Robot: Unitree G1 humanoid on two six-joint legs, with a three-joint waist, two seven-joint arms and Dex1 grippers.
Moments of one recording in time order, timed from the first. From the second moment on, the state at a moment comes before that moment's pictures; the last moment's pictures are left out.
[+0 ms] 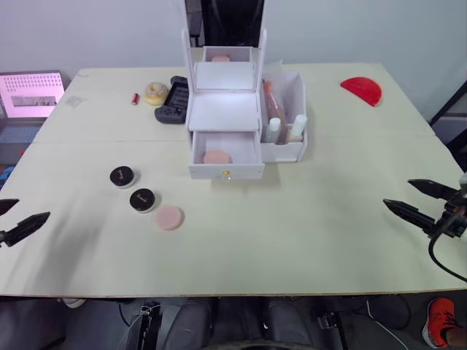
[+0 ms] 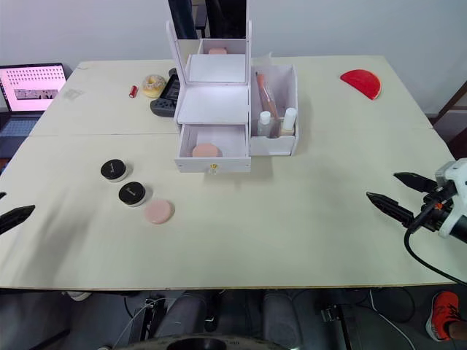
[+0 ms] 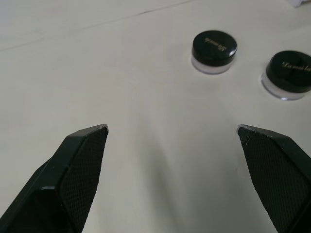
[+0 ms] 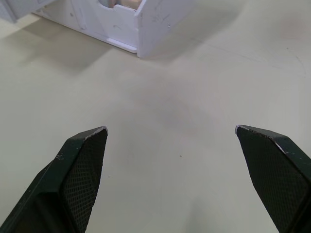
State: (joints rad) left arm 0.19 0.93 0.77 0.12 -0.48 0.40 -1.08; right arm 0.14 -0.92 -0.65 -0.17 0.60 0.52 1.00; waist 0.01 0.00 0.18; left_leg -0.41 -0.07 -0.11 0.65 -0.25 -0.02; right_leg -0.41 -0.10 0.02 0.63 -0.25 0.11
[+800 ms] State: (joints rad) left arm 0.24 0.54 0.24 -0.30 -0.36 0.28 -0.78; right arm -0.35 -0.92 -0.13 -0.45 0.79 0.71 1.07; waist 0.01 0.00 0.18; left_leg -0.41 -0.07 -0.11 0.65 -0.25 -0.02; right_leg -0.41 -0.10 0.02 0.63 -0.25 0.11
